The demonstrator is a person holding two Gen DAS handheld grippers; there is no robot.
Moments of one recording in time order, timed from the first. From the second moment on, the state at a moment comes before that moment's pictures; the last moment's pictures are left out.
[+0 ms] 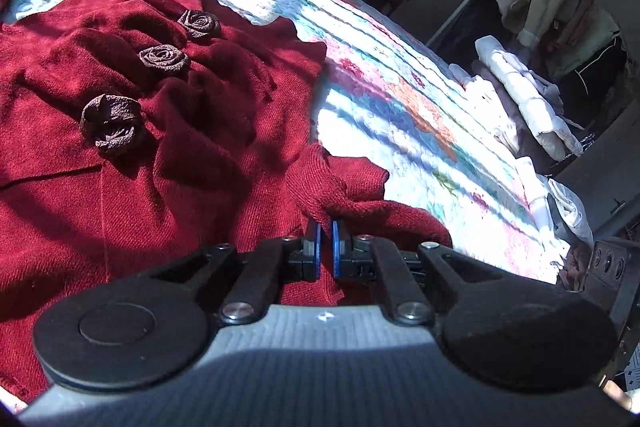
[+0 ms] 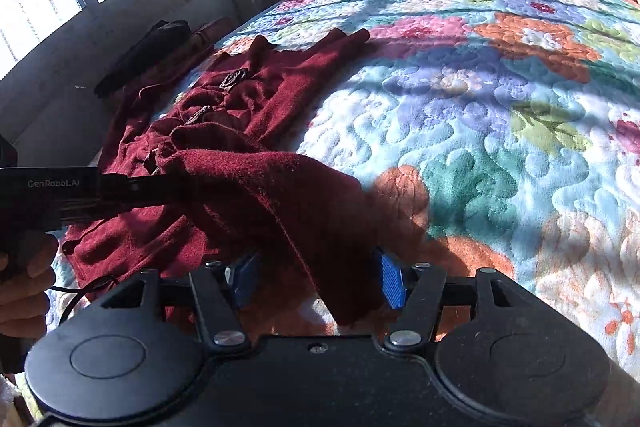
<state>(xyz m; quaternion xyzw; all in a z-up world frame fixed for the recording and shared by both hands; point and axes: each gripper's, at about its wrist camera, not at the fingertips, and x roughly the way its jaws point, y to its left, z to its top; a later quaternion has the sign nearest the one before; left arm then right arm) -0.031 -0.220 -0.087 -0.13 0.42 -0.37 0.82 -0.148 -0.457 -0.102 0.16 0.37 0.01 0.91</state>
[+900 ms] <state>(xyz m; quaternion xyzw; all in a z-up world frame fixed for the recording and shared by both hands) -0.077 -0.232 -0.042 -0.05 0.39 -0.38 0.84 -0.278 -0.543 0.025 0.21 0.32 -0.16 0.91</state>
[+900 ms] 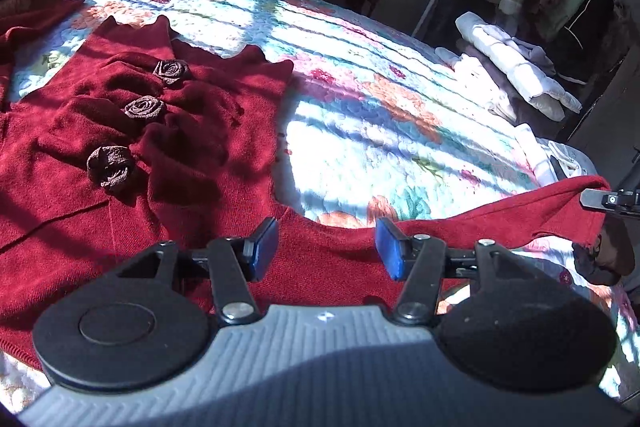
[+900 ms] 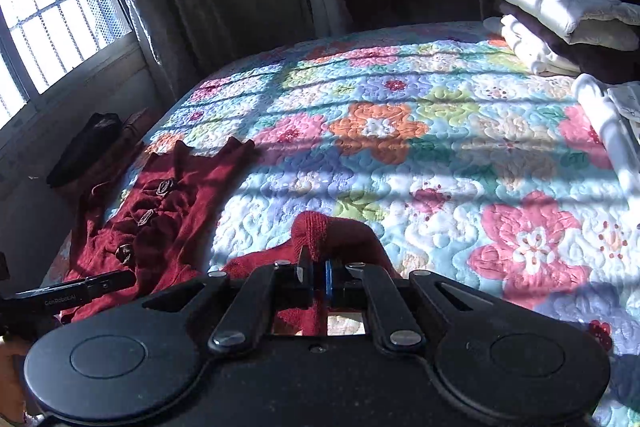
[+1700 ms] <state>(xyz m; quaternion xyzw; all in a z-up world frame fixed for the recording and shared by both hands) -0.076 -0.239 -0.073 0.04 0.39 -0.32 0.86 -0.218 -0.630 -0.069 0.25 0.33 -0.28 0.87</state>
